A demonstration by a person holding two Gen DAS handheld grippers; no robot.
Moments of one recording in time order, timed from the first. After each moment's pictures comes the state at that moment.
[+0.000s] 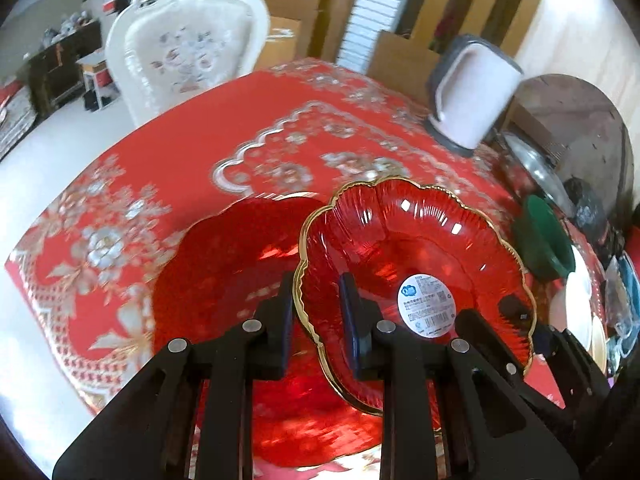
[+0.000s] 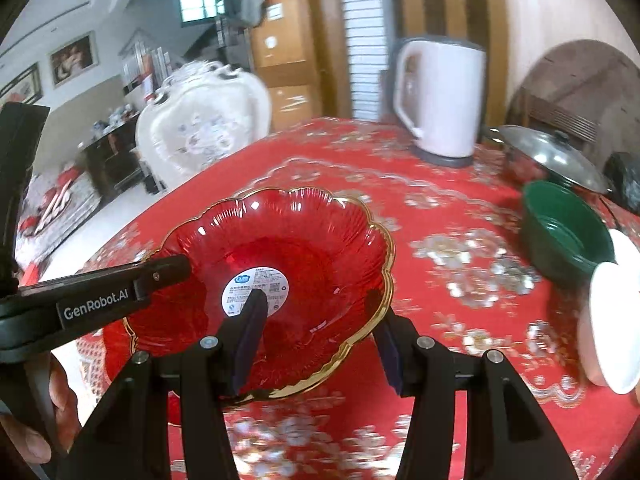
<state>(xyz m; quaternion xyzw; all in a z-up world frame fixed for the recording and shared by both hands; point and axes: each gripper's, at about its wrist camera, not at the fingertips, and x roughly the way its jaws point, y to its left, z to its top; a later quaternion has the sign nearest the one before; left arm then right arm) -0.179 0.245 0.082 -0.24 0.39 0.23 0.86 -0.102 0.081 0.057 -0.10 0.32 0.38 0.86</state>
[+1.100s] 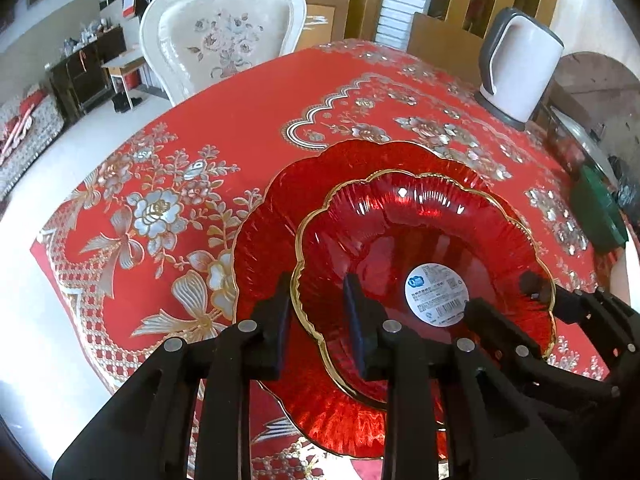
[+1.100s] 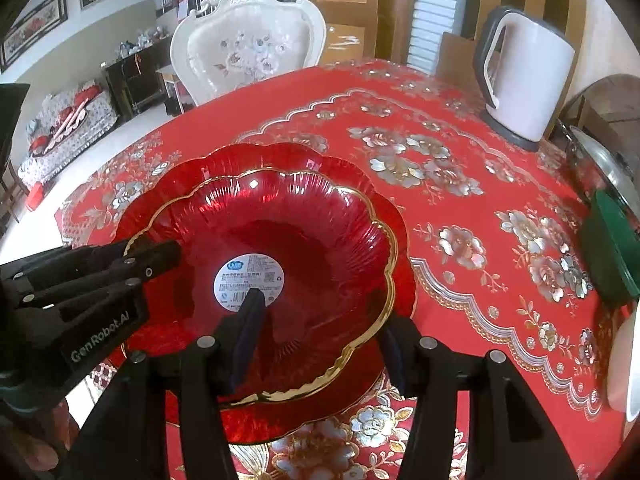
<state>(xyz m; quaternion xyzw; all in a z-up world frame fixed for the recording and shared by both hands) -0.206 0.267 0.036 -0.19 0.41 0.29 0.84 -0.131 0.146 0.013 -0.21 0.38 0.40 0.81</state>
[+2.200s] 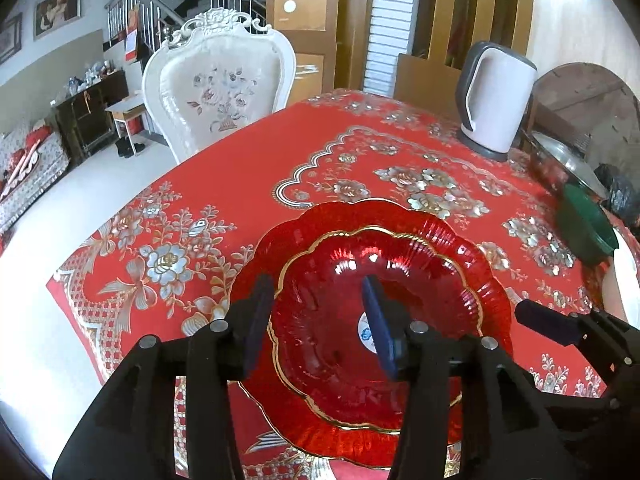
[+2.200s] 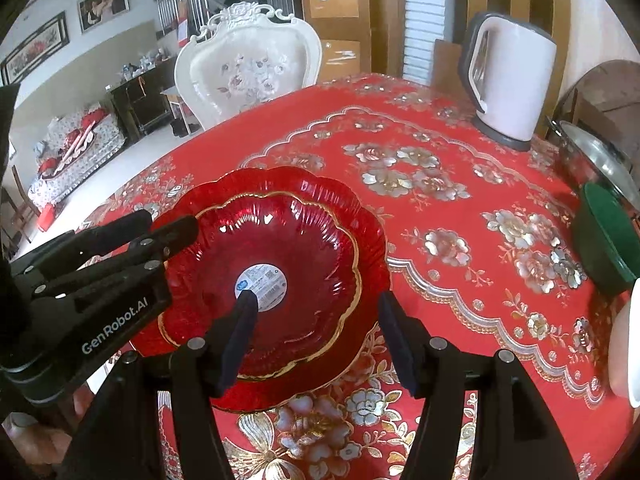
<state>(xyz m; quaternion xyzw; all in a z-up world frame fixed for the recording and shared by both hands) -0.210 0.245 0.067 -0.14 0.35 0.30 0.88 -0.132 0.123 0.032 -0.17 0.37 0.41 0.81</state>
